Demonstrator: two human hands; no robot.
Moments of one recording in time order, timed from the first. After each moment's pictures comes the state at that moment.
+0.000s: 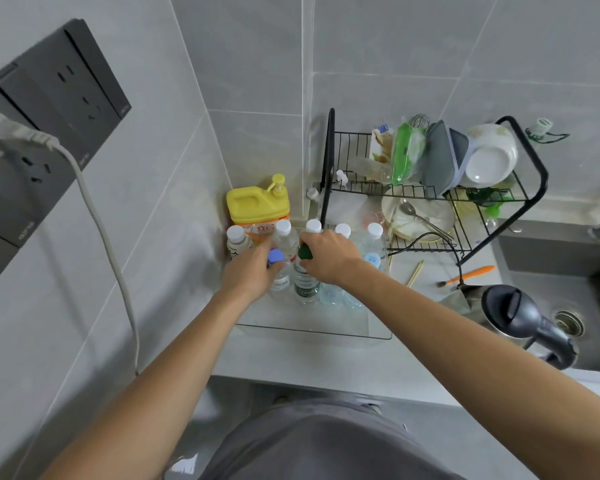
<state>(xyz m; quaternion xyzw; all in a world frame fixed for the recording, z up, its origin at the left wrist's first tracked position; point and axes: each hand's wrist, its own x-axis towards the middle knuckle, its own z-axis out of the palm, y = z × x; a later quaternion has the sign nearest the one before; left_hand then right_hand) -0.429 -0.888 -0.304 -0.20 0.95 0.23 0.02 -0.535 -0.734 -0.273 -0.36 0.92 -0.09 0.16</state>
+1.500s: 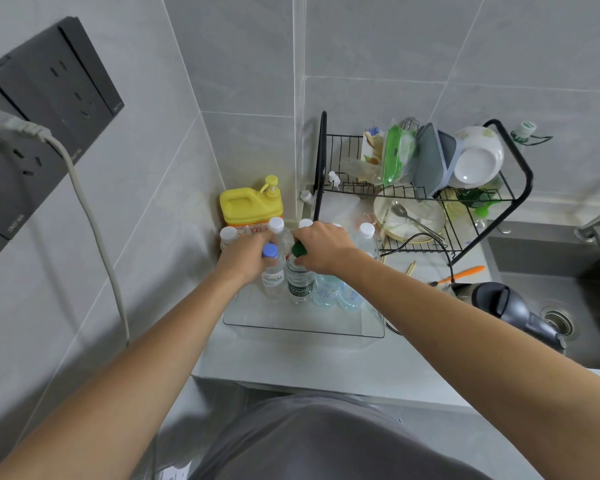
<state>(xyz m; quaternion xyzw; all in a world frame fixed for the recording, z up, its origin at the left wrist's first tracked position) -0.456 -0.904 -0.301 -0.15 0.96 0.21 0.06 -0.555 -0.738 -0.276 -0.43 0.90 -0.02 0.09</state>
